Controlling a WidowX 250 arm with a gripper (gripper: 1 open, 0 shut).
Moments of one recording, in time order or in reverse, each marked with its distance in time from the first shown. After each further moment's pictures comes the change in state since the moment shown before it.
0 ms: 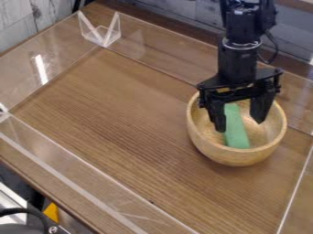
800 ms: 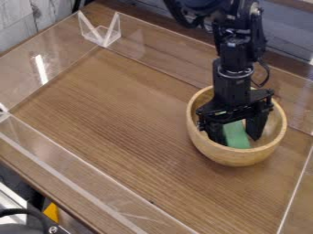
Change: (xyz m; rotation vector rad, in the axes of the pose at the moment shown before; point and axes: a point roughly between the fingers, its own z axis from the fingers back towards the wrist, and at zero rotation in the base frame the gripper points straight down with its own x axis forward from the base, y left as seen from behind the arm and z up) arm 0.009 0.002 -0.035 -0.036 -0.005 0.076
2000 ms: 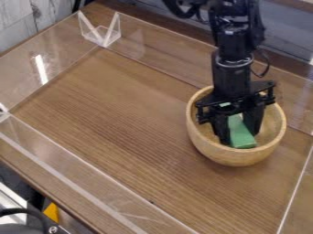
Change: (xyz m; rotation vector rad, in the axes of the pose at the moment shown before) arm 0.001 0.004 0.019 -0.018 0.042 0.014
